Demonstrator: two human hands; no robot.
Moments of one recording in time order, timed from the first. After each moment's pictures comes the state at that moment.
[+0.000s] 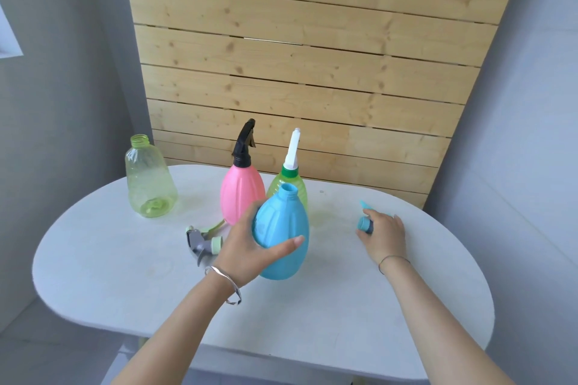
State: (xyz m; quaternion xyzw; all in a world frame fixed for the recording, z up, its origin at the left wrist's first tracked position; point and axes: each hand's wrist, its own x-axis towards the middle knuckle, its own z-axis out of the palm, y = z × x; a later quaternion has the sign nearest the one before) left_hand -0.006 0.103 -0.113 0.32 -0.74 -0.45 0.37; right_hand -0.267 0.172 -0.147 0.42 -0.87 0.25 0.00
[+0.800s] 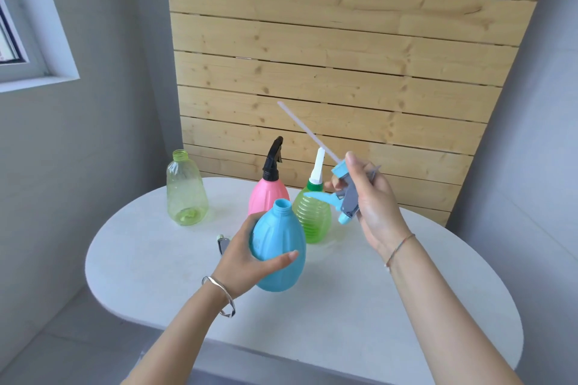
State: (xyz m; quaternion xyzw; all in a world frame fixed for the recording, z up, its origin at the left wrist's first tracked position) left_hand 0.040 0.099 -0.105 0.31 -0.73 -0.47 0.38; right_hand -0.139 0.169 -0.004 0.38 -0.50 0.71 -0.31
